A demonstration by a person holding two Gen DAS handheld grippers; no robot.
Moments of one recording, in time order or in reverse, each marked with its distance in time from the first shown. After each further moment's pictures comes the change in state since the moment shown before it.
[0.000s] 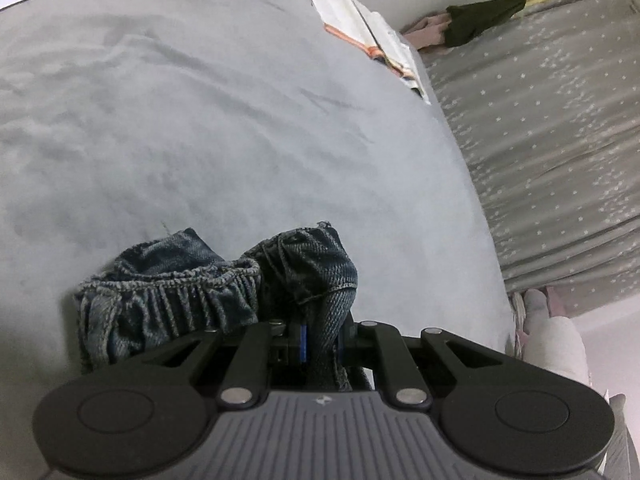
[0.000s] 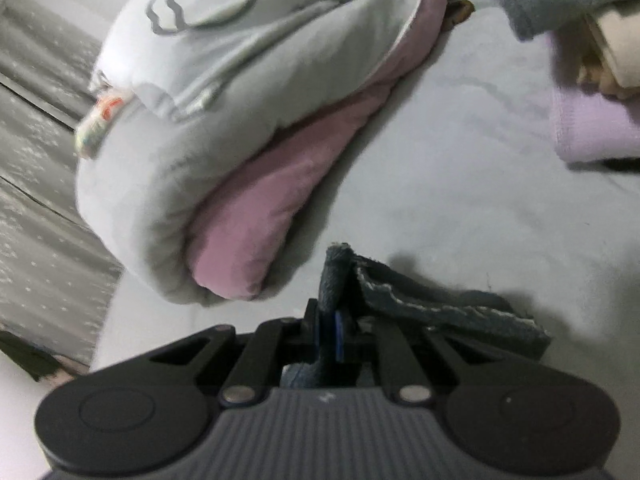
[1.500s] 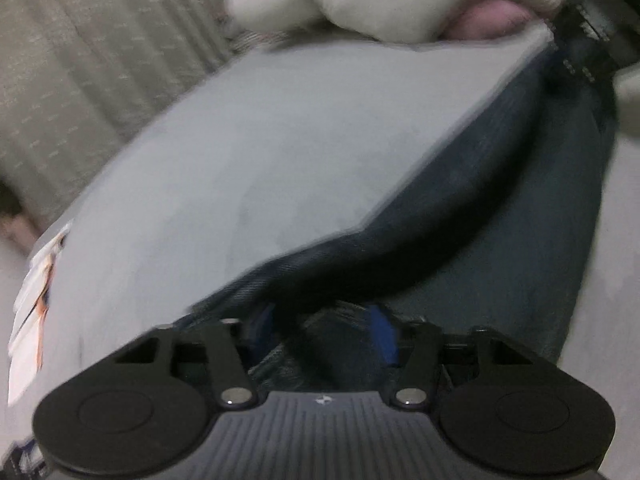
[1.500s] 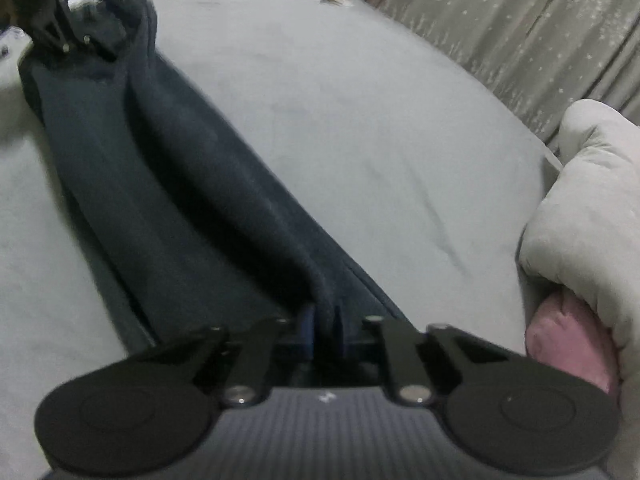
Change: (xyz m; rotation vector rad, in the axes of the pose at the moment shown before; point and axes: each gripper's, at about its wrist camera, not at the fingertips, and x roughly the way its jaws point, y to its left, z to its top) left arm 0.002 -0.107 -0.152 1.955 0.269 -0.087; right arm -0.028 0.150 -0.194 -1.875 0.233 0.268
